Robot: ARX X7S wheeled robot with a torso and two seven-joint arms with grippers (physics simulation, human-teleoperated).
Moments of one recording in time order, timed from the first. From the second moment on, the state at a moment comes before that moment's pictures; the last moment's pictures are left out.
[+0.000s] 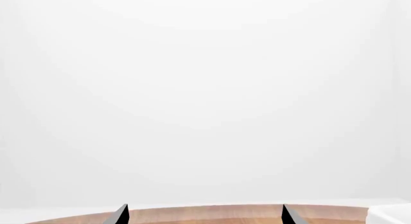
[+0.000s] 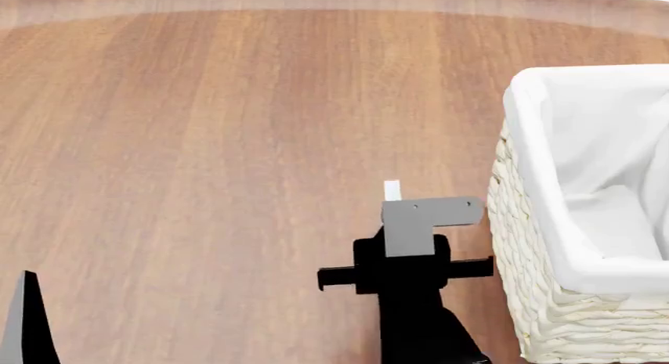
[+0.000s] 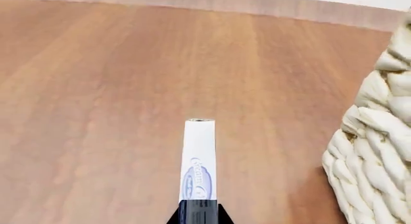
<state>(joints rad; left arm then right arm) 0.16 -0.44 0.24 0.92 -0.17 -0.09 -0.43 0.86 0.10 -0.56 0.86 0.47 0.14 0.23</state>
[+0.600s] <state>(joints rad) 0.16 -0.45 0.25 0.92 -0.18 -0.11 -0.44 0.92 0.27 -0.55 -0.09 0.63 0.60 0.45</state>
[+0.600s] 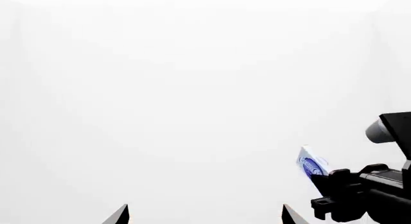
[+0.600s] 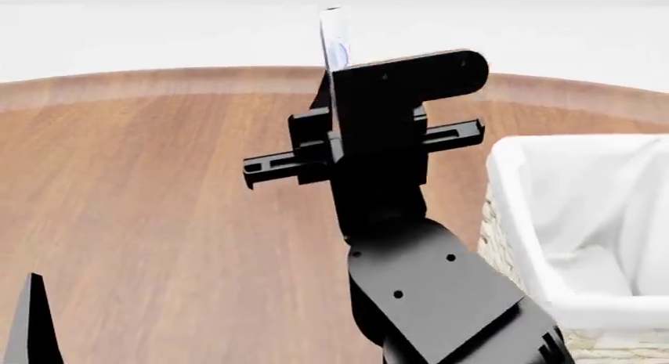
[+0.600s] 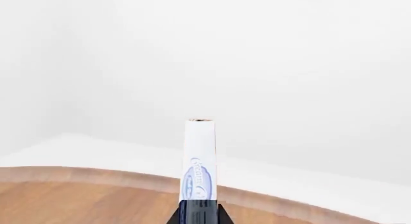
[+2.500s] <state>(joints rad) 0.15 -0.48 0.25 0.92 -0.20 -0.10 -0.48 1.51 0.55 -0.57 0.65 0.62 0.95 -0.07</state>
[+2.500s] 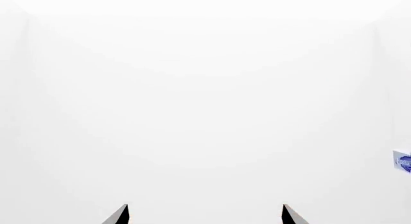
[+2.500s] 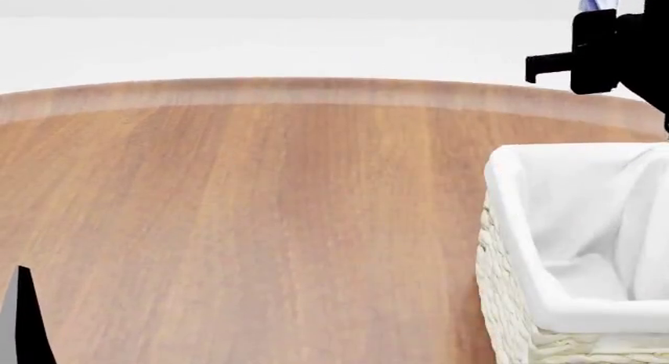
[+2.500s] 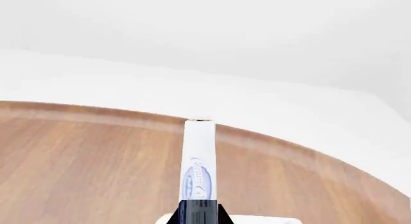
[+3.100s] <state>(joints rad) 0.13 -0.49 0.26 0.92 -0.21 -0.11 -0.49 1.50 0.60 -0.61 0.73 0.68 1.22 -0.14</state>
